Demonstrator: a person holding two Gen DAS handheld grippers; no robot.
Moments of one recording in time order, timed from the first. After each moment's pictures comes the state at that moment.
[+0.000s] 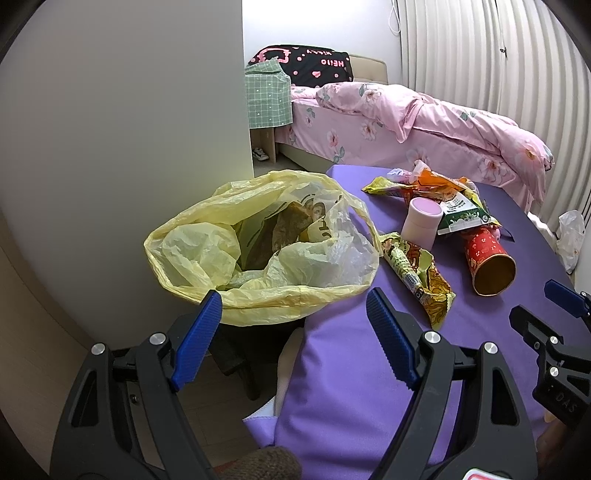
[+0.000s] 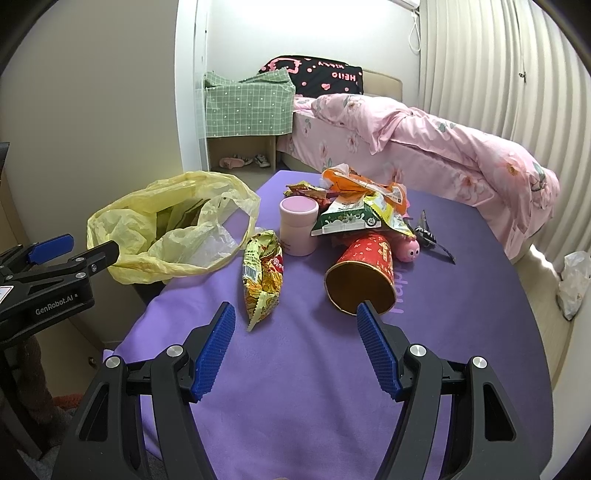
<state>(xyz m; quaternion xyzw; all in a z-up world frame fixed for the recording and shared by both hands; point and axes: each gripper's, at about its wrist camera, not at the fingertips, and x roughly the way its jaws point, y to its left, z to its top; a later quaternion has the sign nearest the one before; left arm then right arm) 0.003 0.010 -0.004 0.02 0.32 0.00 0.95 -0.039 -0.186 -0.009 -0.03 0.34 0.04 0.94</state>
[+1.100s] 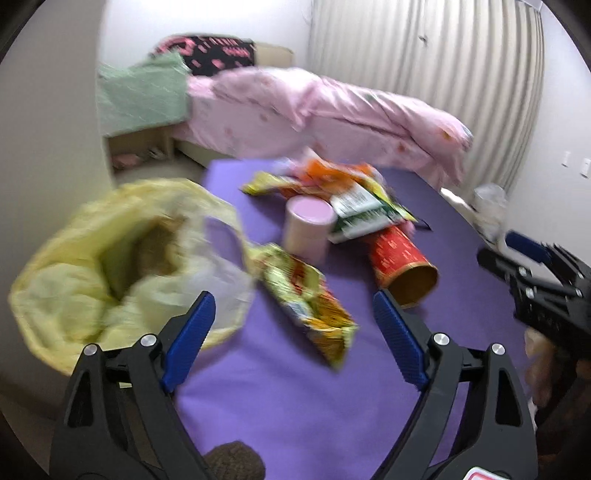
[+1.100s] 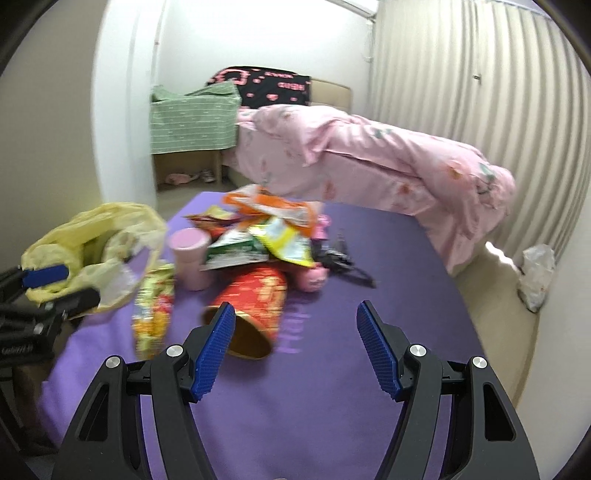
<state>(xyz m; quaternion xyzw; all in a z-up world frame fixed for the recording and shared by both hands) 0.068 -0.056 -0.013 0.01 0.35 -0.22 0.91 -0.002 -0.273 0.005 -0.03 0.31 -0.06 0.95</state>
